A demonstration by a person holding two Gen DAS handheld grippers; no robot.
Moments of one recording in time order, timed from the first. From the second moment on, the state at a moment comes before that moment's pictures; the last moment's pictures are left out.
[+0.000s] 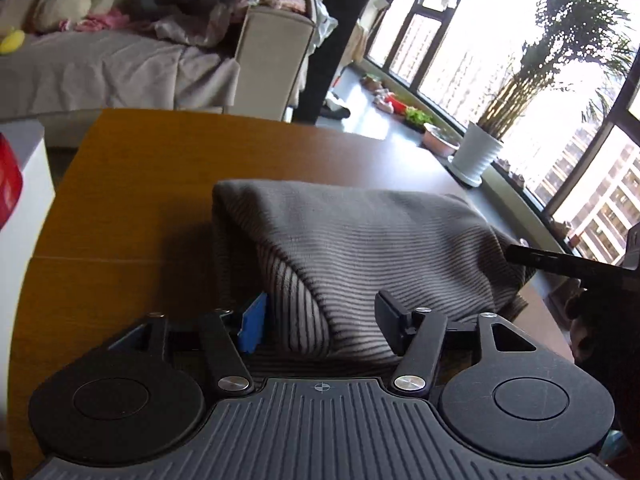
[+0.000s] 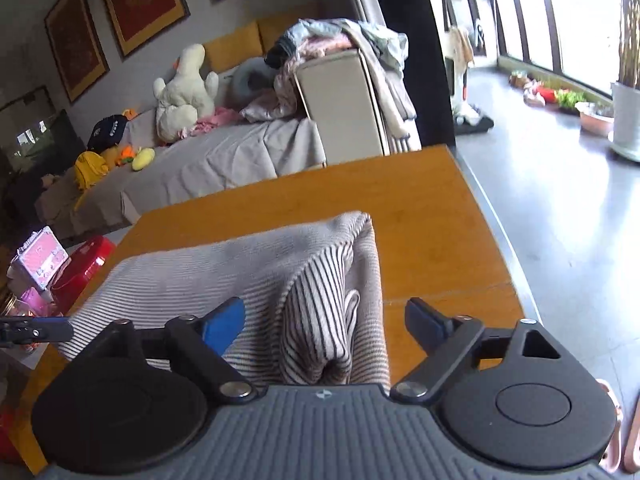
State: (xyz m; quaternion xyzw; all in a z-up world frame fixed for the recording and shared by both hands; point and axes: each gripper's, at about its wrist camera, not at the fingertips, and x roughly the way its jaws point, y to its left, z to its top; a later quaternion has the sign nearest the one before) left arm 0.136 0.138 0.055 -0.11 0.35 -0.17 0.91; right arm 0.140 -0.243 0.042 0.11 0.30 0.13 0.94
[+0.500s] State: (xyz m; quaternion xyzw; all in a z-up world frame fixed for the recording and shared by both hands) left arm 0.146 0.064 0.003 -0.10 0.31 -0.19 0.93; right arm 0.148 -0.223 -0.012 0.06 0.34 0.06 0.94
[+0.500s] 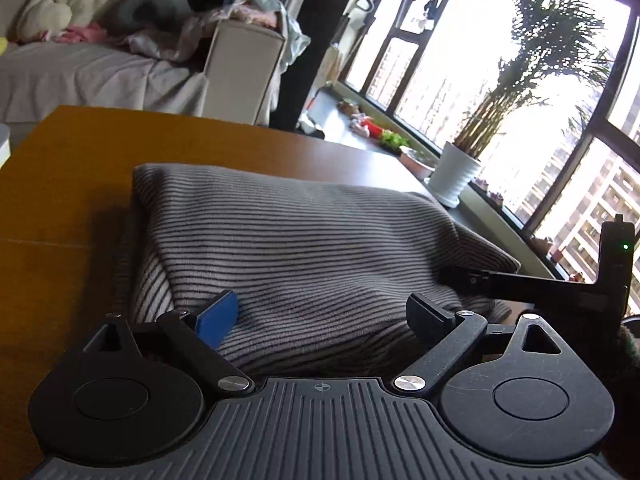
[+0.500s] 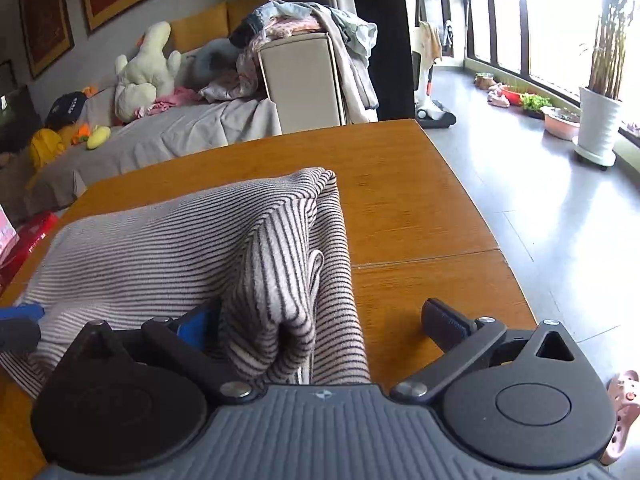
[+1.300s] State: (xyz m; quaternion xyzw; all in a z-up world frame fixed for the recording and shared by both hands) left arm 0.168 0.060 -0.002 -0.08 0.27 -0.17 0.95; right arm 0.189 -0.217 0.002 -0.01 0.33 0.03 0.94
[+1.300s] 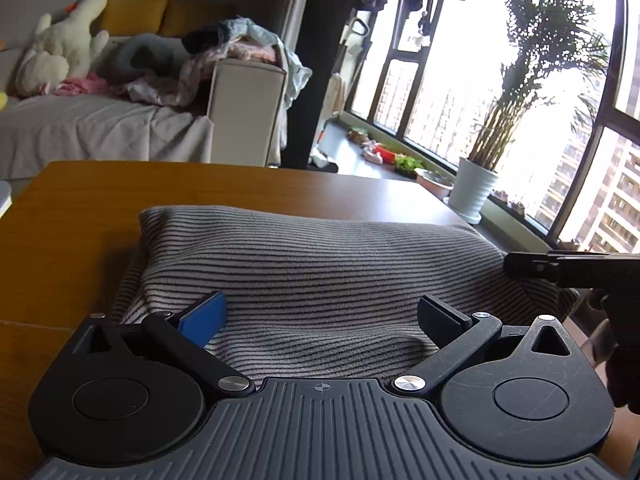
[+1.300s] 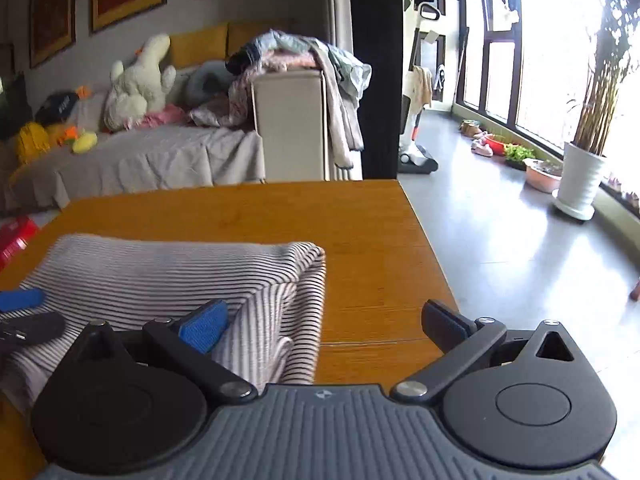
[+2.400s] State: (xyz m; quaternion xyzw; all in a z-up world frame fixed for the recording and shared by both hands) left arm 0.169 0.082 -0.001 -0.12 0.24 -0.14 0.95; right arm 0.128 -0.216 0.039 0.04 0.30 0.07 0.95
